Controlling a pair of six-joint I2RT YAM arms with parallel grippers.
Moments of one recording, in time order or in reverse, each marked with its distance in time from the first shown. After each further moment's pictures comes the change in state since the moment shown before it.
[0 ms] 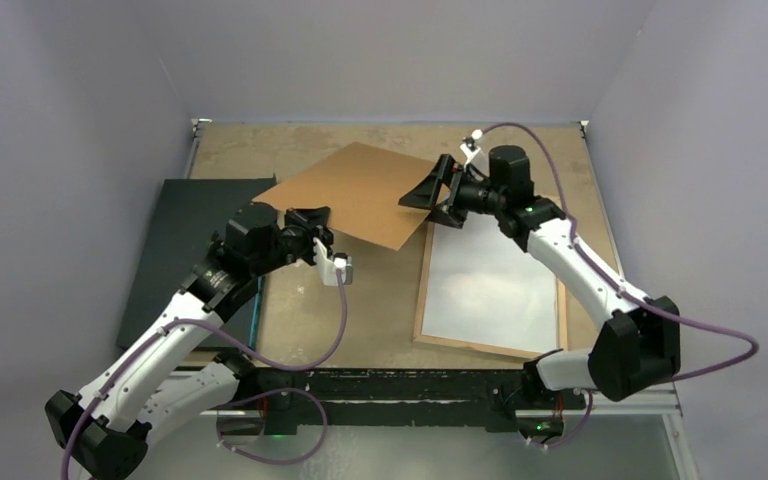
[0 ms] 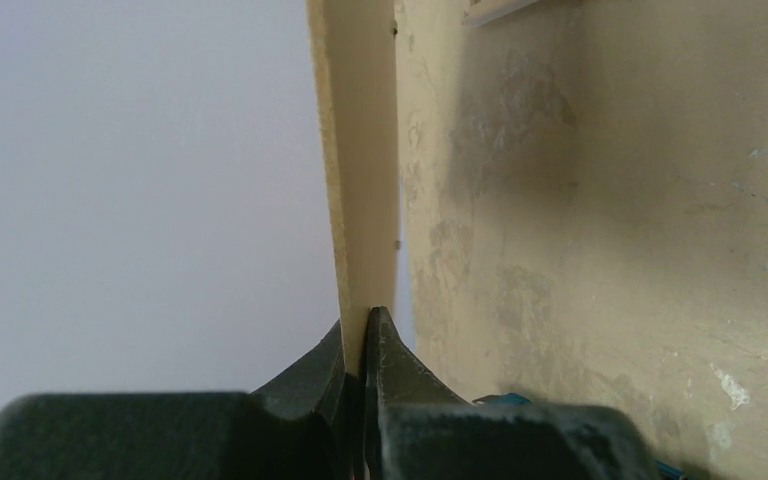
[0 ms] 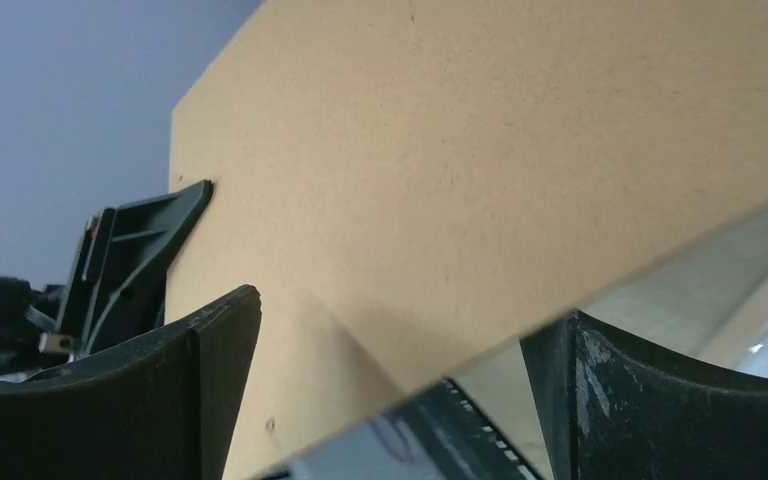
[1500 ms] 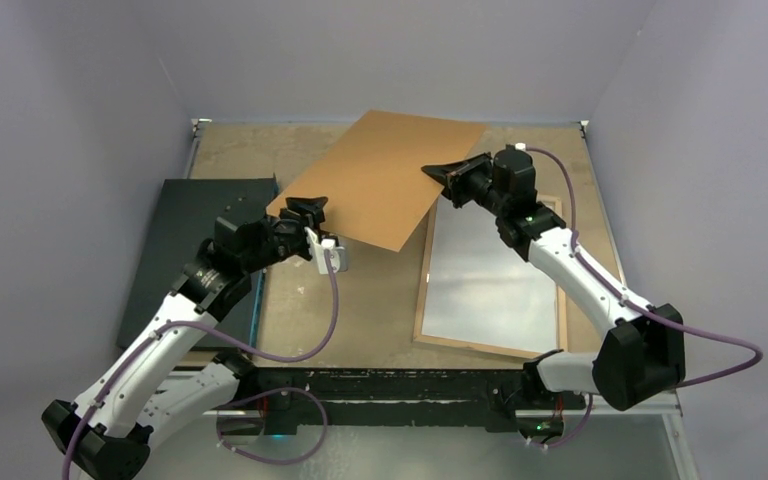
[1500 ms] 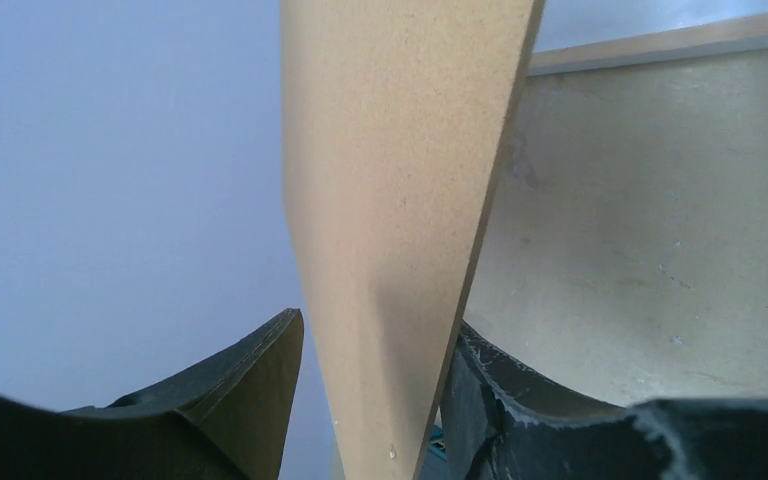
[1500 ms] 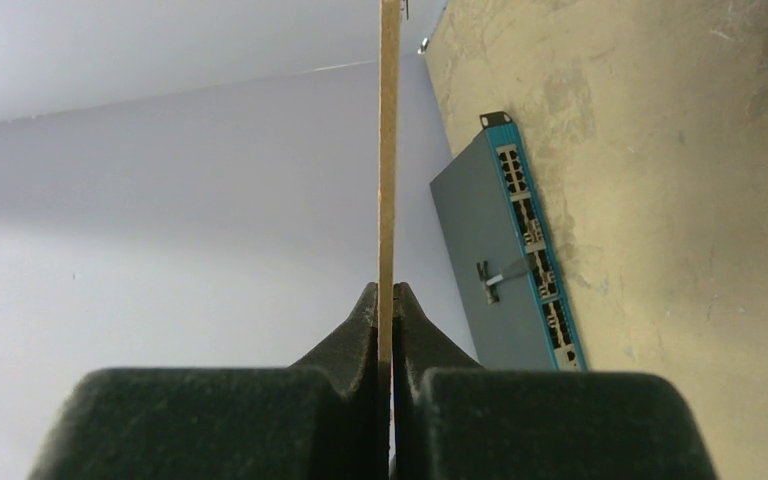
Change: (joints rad) left arm 0.041 -0.011 0.062 -0.039 0.080 -0.270; right arm 0.000 -0.067 -0.045 0.174 0.447 0.608
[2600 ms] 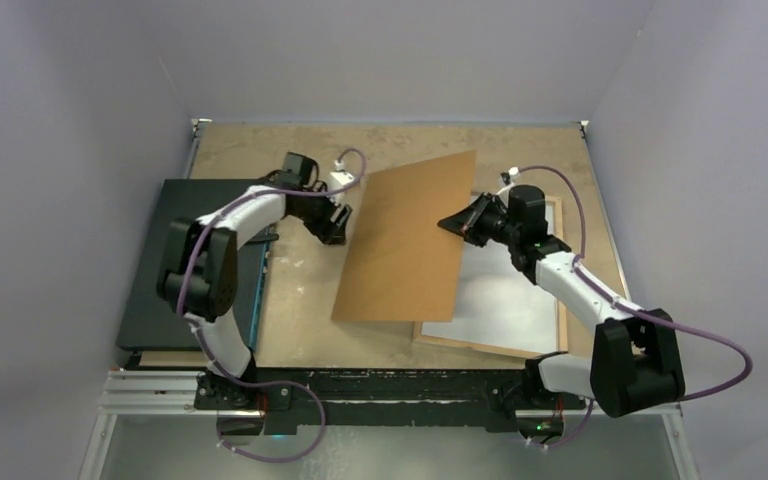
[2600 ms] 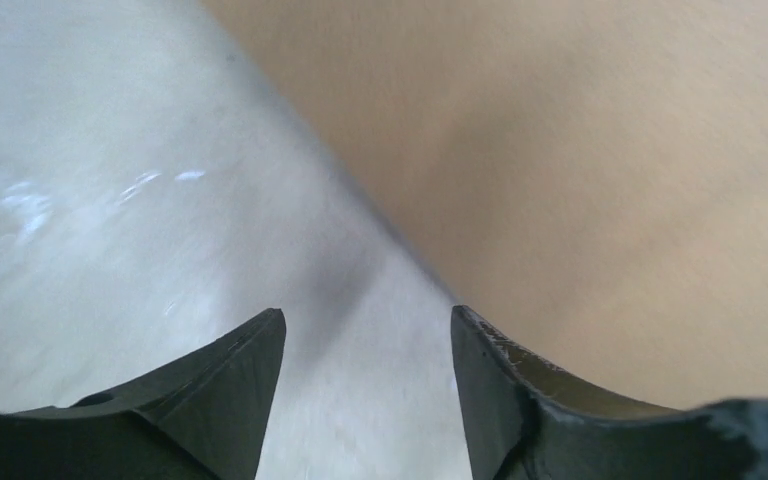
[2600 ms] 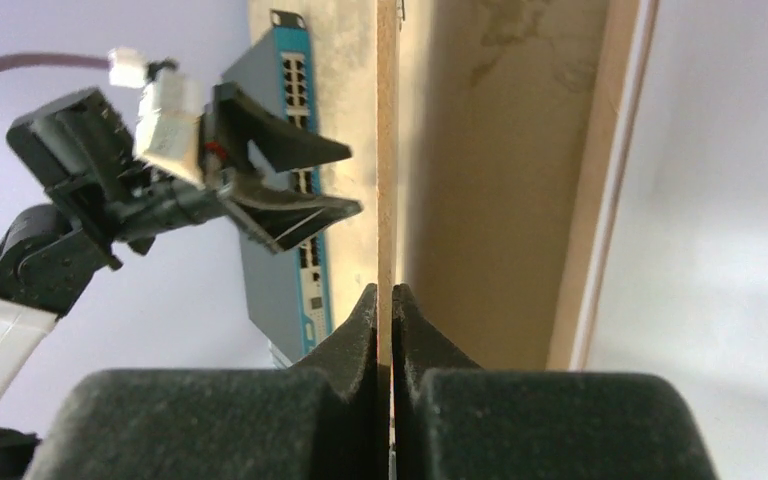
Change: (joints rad) left arm 0.214 0.988 0.302 -0.085 0.130 -0.726; right arm -0.153 -0.023 -0.328 0.097 -0.294 -0.557
